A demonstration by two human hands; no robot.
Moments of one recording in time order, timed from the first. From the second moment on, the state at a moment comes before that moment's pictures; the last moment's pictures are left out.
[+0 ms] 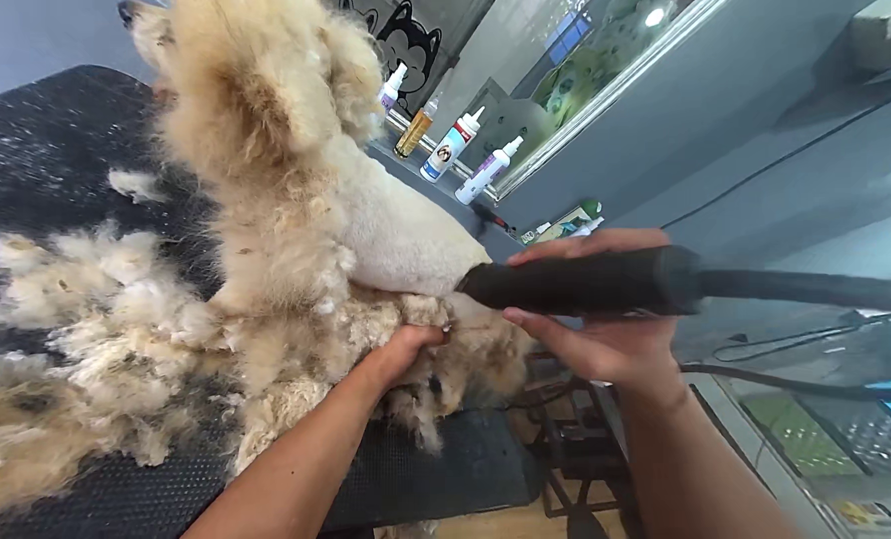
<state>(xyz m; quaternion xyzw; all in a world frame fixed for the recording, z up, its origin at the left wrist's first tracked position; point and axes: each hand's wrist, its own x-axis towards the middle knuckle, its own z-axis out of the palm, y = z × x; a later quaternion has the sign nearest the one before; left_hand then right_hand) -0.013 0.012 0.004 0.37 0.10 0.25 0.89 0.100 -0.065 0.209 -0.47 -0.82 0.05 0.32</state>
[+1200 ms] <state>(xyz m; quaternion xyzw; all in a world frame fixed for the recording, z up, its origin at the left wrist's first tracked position) 0.001 0.014 -0.015 0.20 0.00 0.36 0.91 0.092 -0.062 0.164 -0.54 -0.84 -0.06 0.08</state>
